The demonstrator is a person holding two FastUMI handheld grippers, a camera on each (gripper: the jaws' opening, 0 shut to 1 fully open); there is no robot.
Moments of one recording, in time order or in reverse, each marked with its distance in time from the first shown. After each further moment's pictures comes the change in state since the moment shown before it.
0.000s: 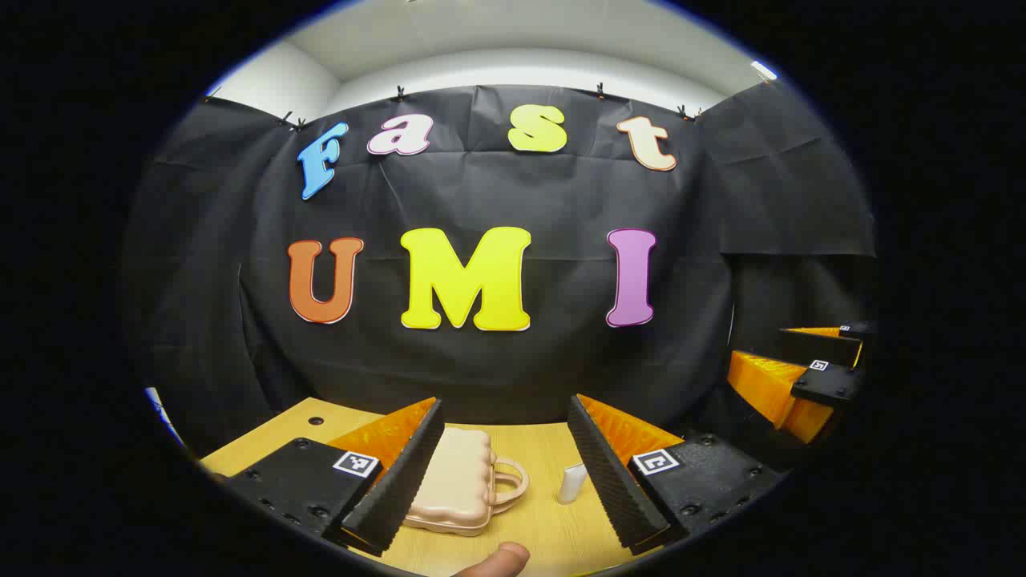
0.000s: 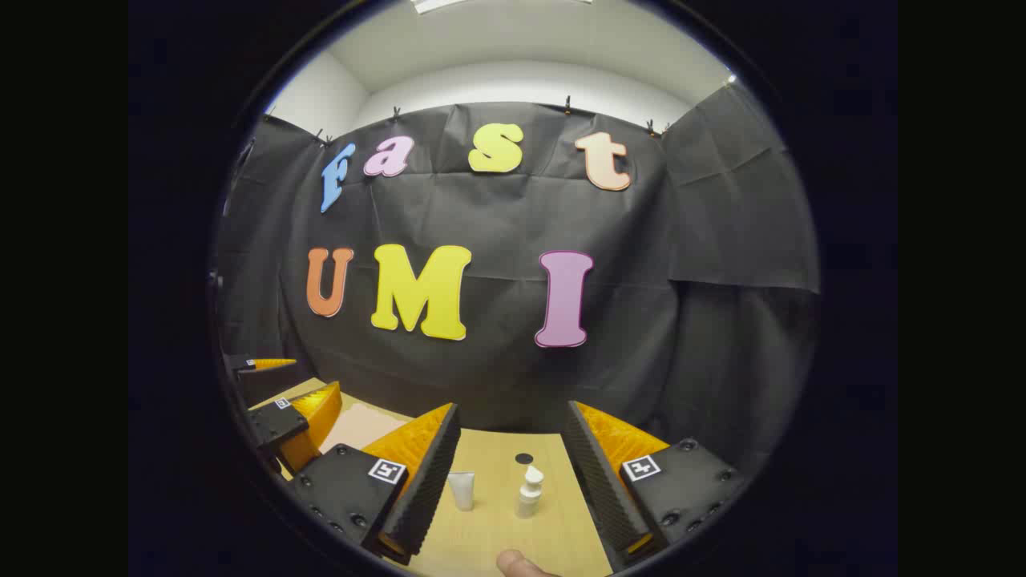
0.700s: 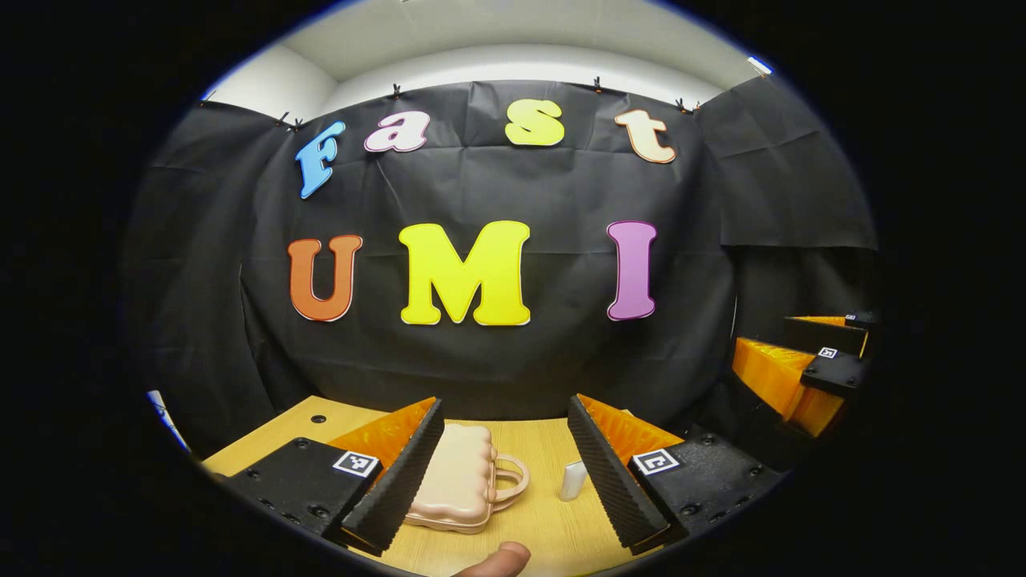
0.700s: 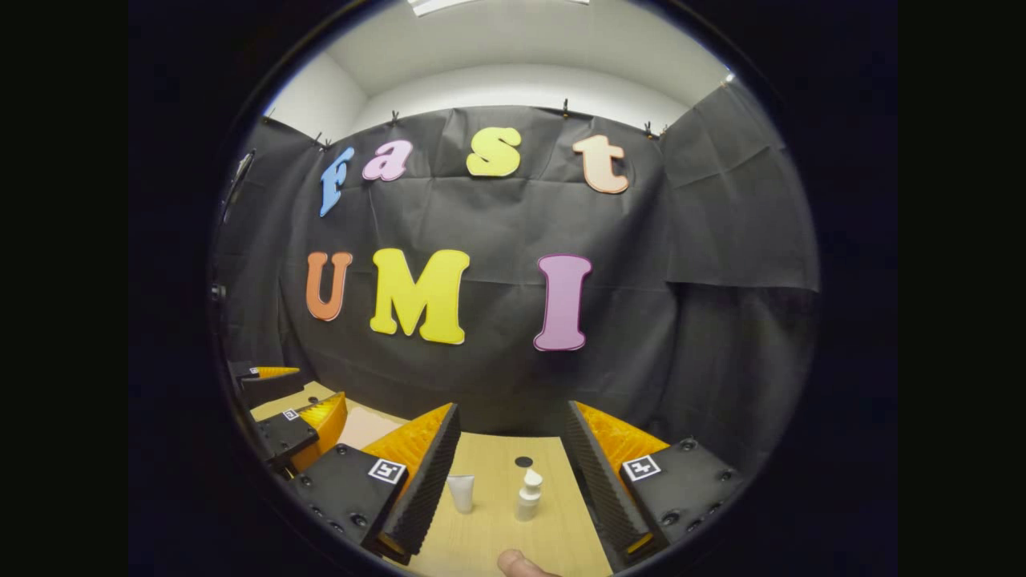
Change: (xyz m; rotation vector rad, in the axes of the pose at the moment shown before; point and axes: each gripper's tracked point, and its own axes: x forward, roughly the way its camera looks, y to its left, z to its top) left arm 0.003 -0.005 -0.004 0.015 0.014 0.009; right arm 0.003 -0.007 0.003 0.007 -0.020 -0.005
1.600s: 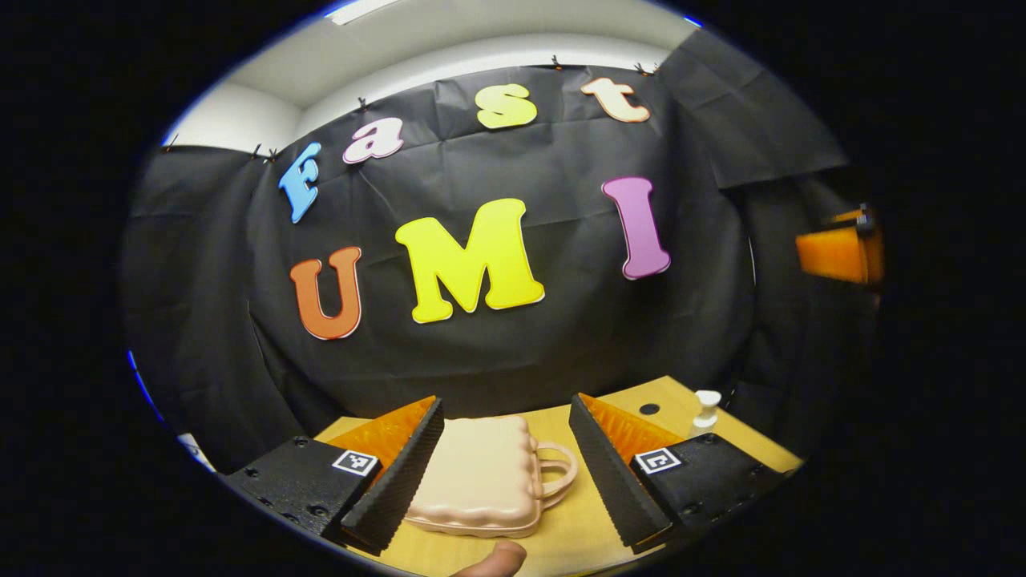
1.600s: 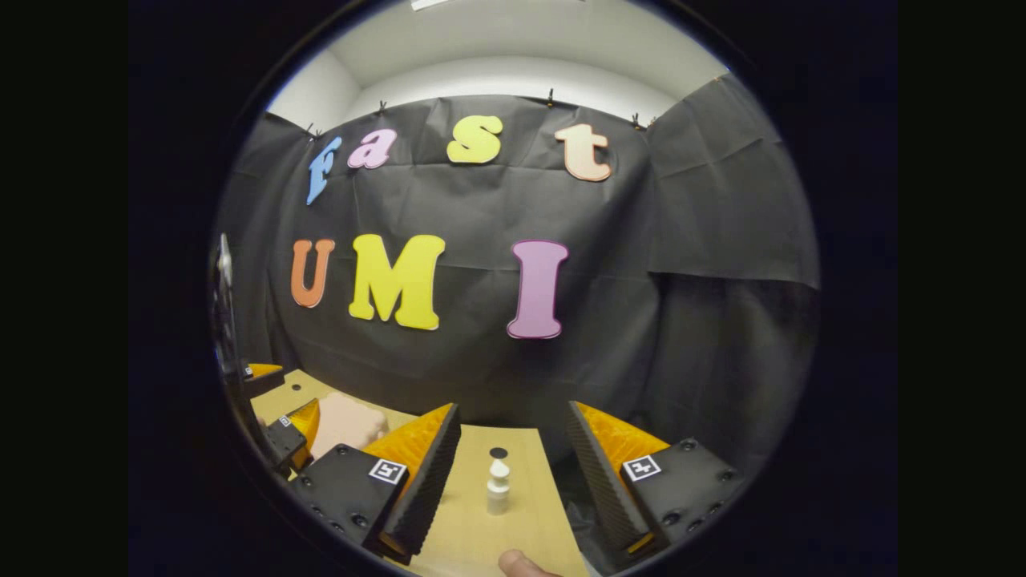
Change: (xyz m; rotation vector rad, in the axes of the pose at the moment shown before) left arm 0.037 0.025 -0.067 0.291 0.009 0.068; right arm 0.013 -0.064 -0.025 -0.026 0.022 -0.073
